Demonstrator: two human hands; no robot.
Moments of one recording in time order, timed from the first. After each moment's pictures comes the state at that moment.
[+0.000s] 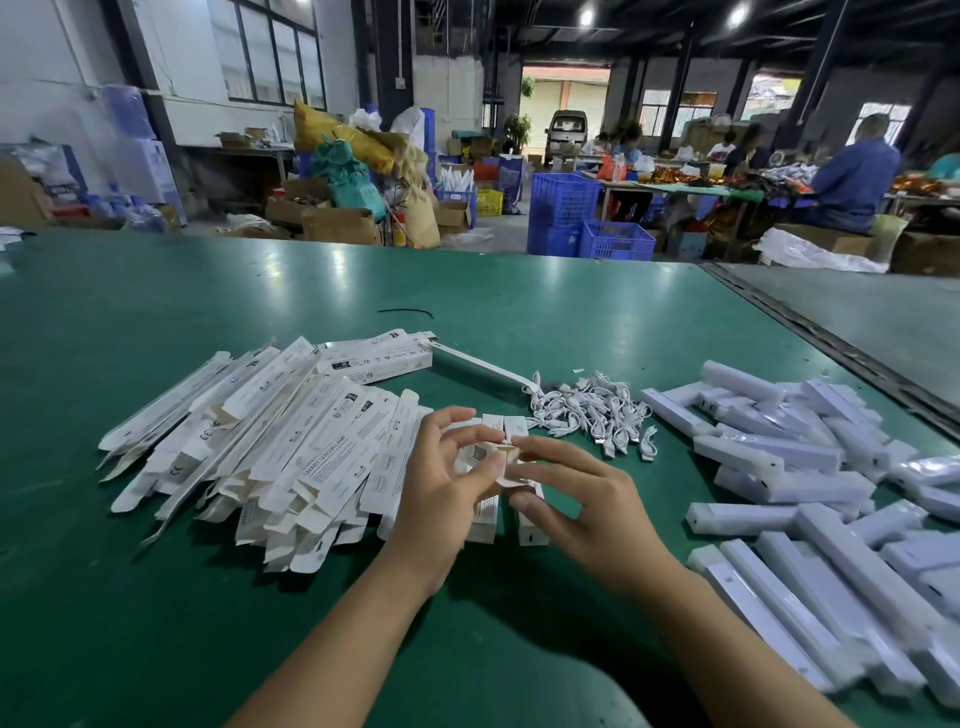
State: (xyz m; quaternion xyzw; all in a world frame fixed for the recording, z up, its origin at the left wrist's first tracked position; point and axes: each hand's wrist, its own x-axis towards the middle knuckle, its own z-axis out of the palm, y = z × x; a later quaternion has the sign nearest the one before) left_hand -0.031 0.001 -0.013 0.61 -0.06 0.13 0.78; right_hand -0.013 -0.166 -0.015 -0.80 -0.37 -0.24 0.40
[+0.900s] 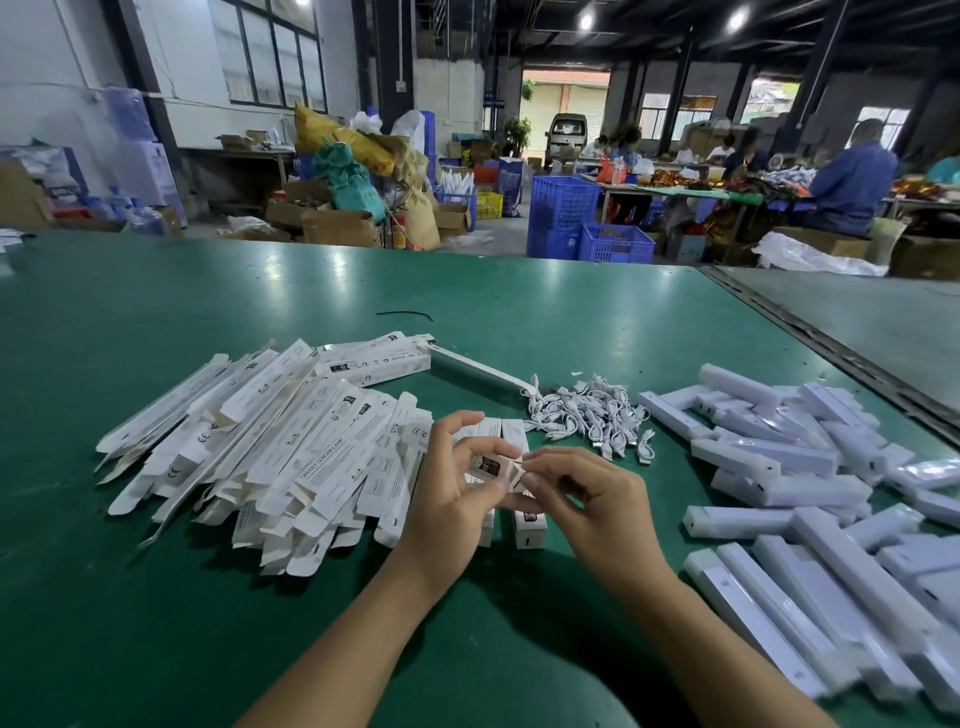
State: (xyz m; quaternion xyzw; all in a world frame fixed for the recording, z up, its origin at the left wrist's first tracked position) left_hand -0.040 -0.005 -0.011 0.60 -0.13 0.10 0.78; right_hand -0.012 -0.163 -0.020 -0.77 -0.28 -0.25 0.51
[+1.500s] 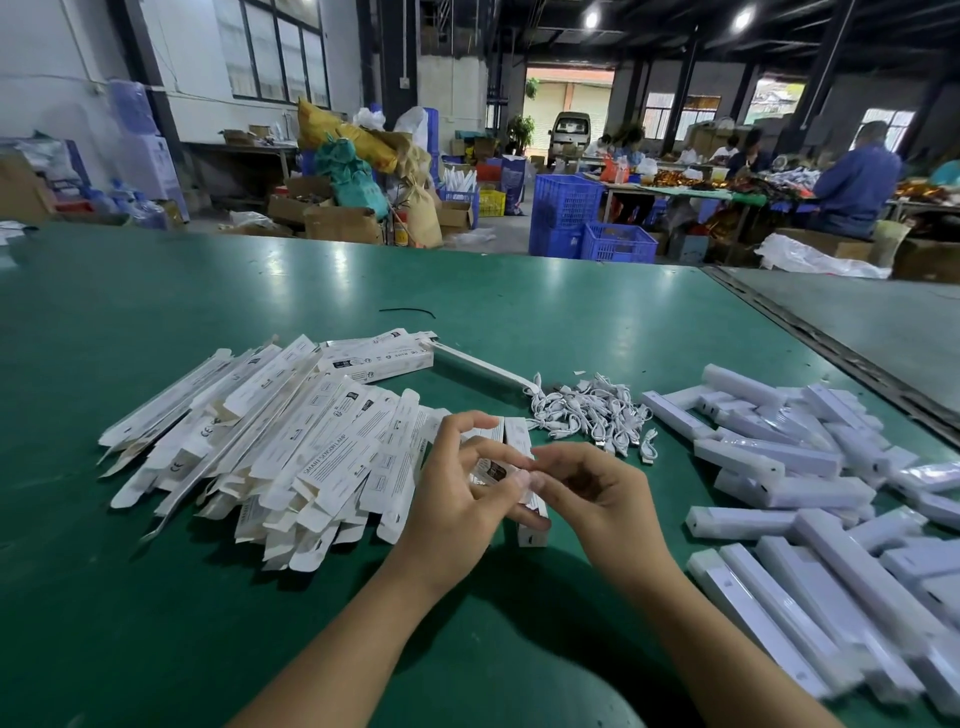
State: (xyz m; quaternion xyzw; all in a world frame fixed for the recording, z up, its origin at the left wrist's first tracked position) left_hand -0.040 -0.002 -0.013 0.66 -0.15 0.13 0.72; right_hand -0.015 -0.162 -0.016 -0.70 -0.23 -0.10 0.66
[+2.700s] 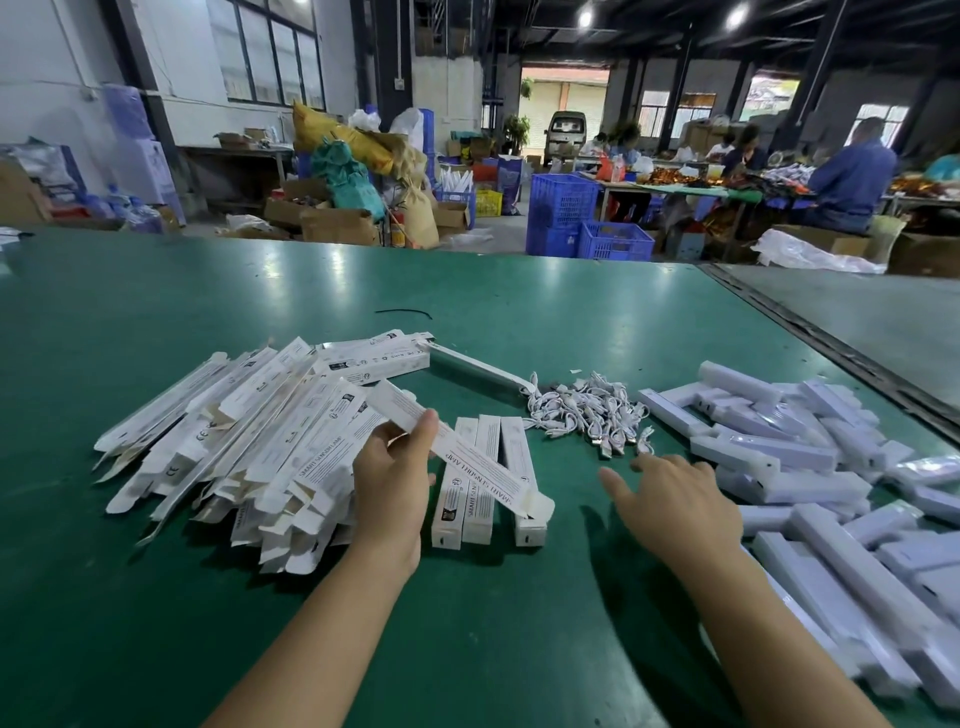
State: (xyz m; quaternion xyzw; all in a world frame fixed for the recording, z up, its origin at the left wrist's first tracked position) left_hand -0.017 0.020 -0.012 0.58 0.15 0.21 0.77; right_hand 0.007 -0.212 -0.006 -0.99 0.08 -0.04 0.11
